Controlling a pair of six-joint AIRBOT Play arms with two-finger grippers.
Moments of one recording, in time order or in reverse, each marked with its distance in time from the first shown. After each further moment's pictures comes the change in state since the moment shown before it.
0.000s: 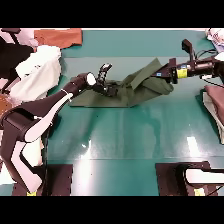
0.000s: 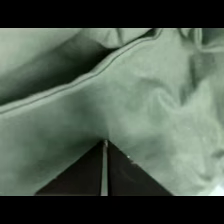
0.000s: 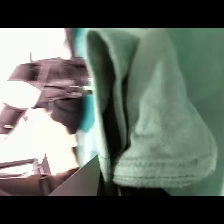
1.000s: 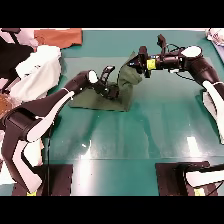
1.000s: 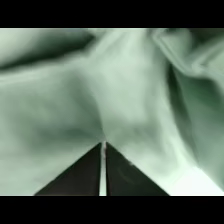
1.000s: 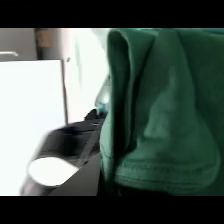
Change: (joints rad) left arm -0.006 -0.008 0.115 -0.005 -0.202 0.000; right arm 0.255 -0.123 0.115 0.057 -0.342 0.241
